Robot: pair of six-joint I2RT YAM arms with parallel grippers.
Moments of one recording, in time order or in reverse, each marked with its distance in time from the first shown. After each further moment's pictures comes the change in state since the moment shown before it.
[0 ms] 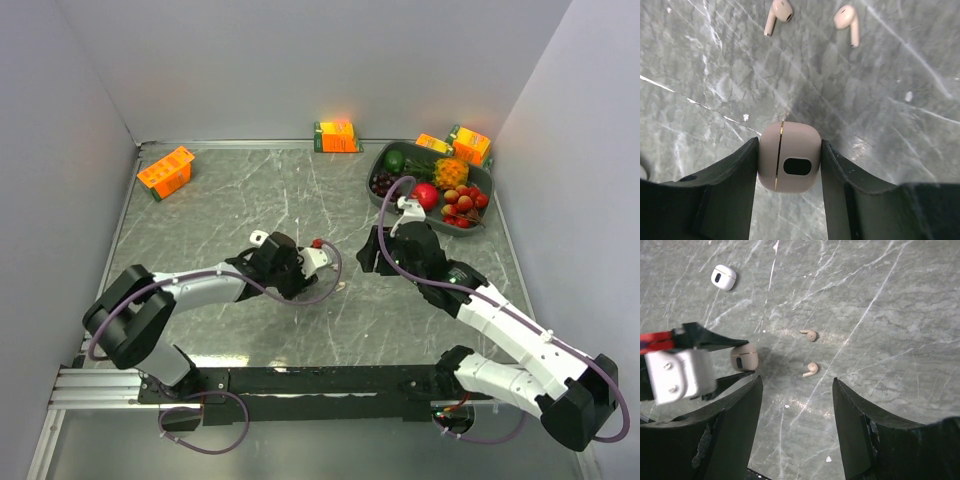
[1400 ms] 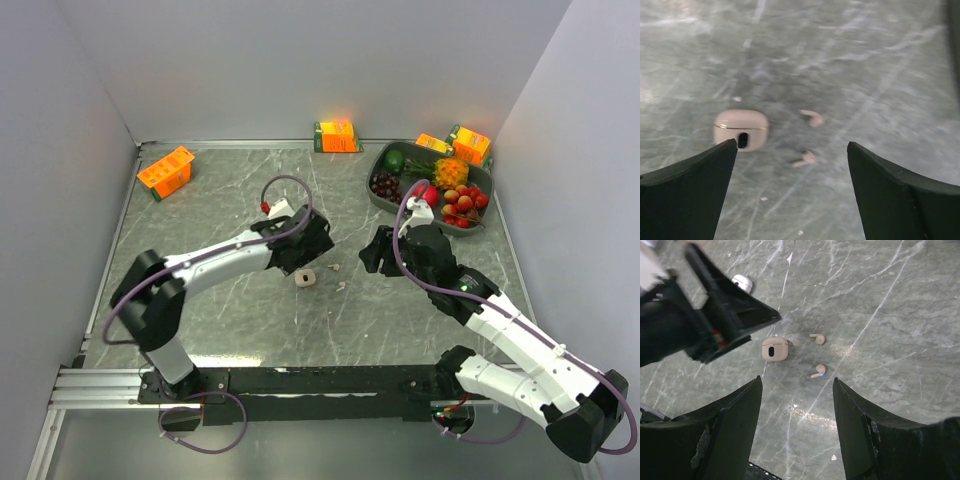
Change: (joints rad) left arm -0.061 0.141 0.471 -0.505 -0.516 -1.620; right arm 0.000 -0.087 -0.002 -0.014 -0.011 0.005
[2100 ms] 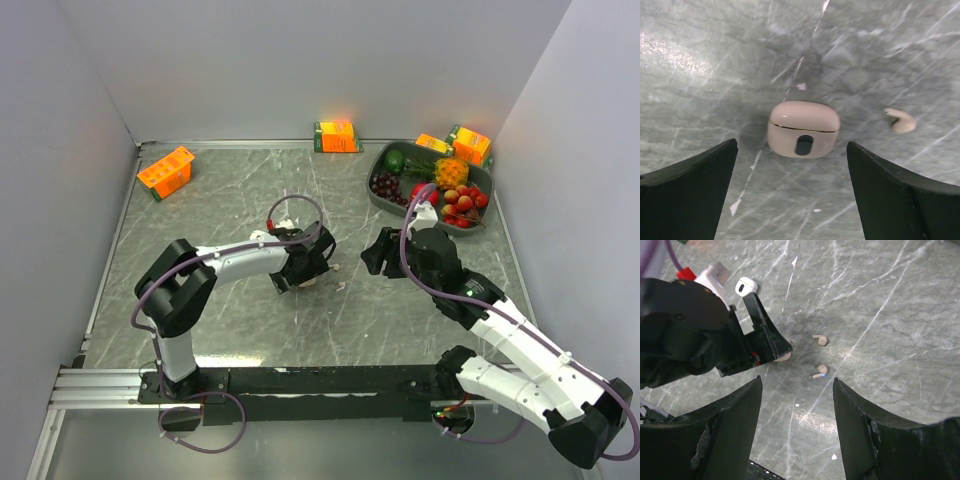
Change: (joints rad) left arm -0.024 0.174 0.018 -0.169 0.000 -0.025; right arm 0.000 -0.045 -0.014 -0.001 -0.008 -0.008
